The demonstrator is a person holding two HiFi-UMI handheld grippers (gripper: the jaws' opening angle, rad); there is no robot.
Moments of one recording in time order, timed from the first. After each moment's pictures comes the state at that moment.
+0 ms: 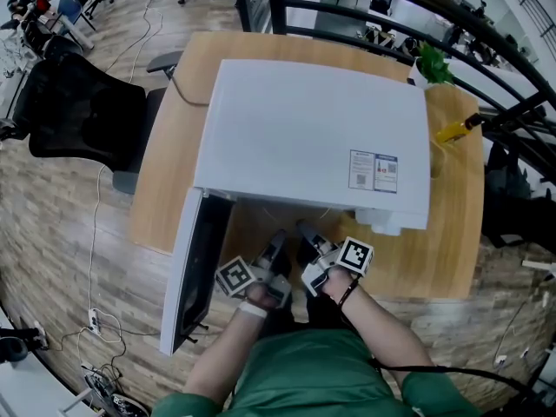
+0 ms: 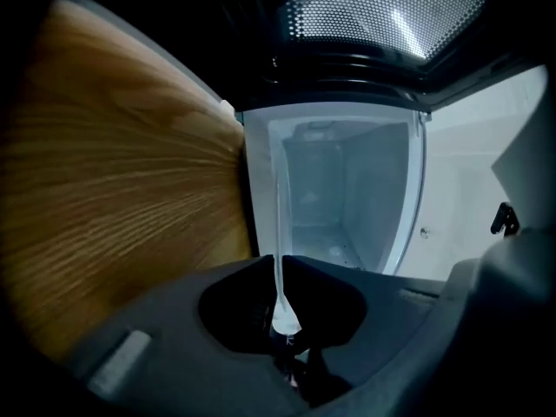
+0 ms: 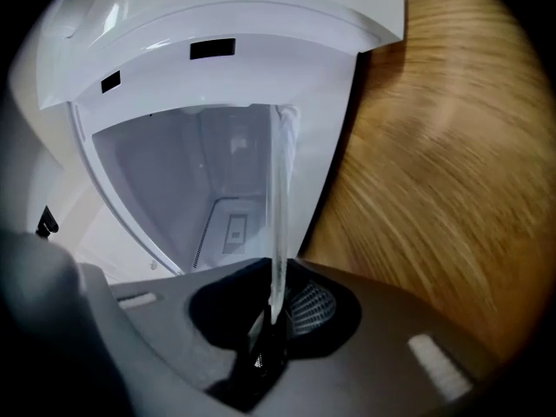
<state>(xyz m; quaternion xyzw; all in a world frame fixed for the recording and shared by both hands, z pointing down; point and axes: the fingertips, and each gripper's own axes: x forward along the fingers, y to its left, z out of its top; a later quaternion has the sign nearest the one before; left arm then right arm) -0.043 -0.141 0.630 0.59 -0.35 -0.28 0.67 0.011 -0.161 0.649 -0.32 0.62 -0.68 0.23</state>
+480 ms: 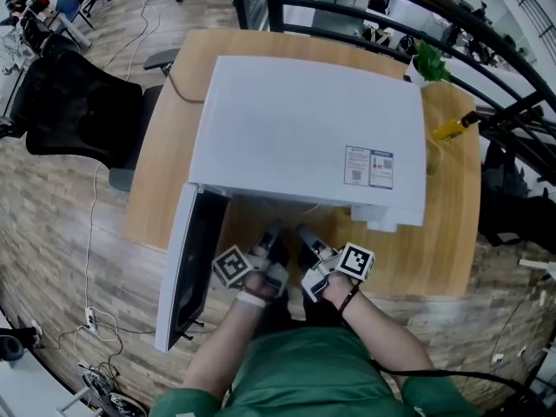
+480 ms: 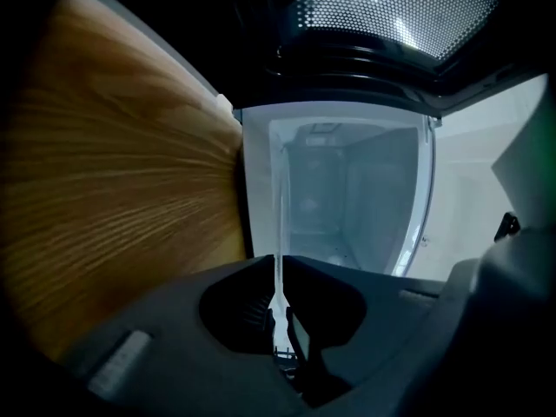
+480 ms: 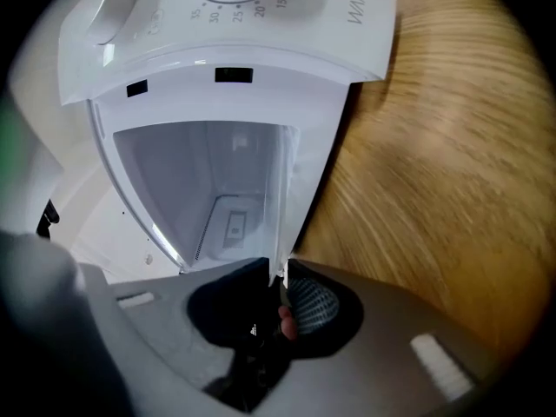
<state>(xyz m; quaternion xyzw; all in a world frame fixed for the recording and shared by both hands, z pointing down) -0.043 -0.160 0.630 0.59 -0.35 -0.30 0.67 0.023 -0.138 0.647 -0.34 0.62 -0.68 0.21</state>
